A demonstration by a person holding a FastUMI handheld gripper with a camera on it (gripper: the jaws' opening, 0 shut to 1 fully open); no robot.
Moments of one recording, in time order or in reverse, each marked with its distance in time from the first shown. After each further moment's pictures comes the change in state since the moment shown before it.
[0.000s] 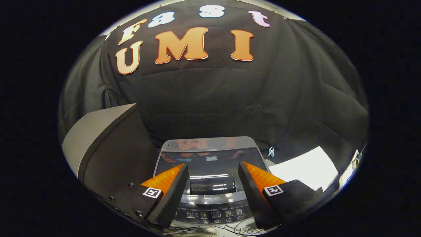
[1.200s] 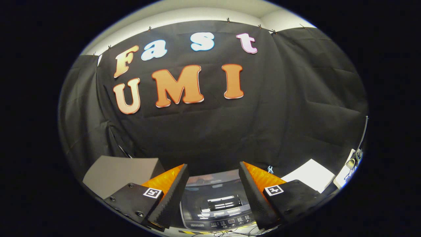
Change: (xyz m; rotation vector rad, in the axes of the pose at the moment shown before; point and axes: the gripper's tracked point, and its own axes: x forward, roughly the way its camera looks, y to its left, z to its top) arm -0.124 0.040 0.172 0.110 -0.273 -0.020
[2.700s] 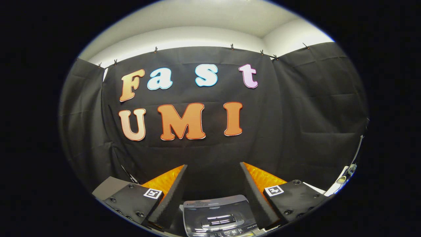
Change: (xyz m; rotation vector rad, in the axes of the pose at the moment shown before) arm -0.064 0.006 0.115 -0.054 -0.213 -0.019
